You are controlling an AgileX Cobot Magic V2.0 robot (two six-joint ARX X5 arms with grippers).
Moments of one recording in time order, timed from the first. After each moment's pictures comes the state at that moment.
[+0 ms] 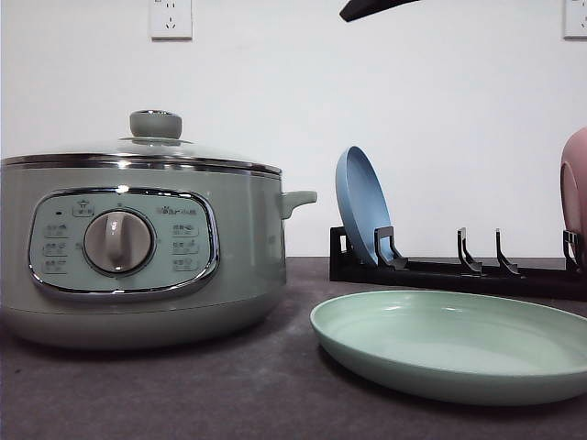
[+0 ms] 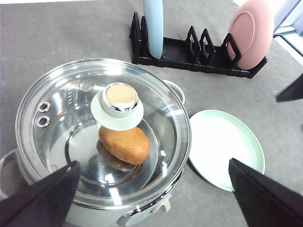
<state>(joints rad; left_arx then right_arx) -0.10 0.86 1.18 -0.92 0.52 0.05 0.63 1.21 1.21 -0.70 -0.53 0.06</state>
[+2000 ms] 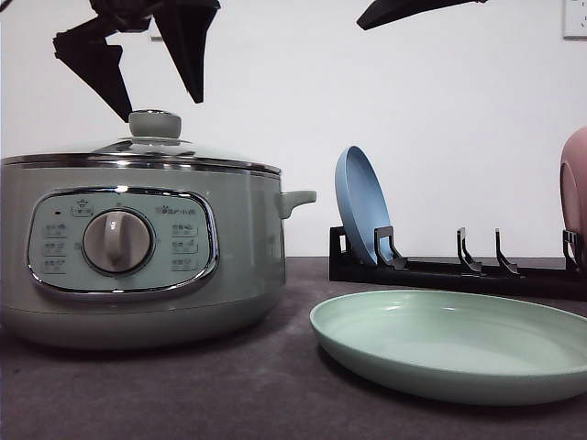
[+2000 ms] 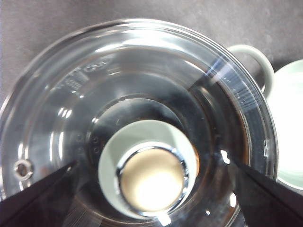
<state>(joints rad) -0.41 1.75 1.86 -1.24 0.10 0.05 0.60 1.21 1.21 -0.75 -0.54 0.01</state>
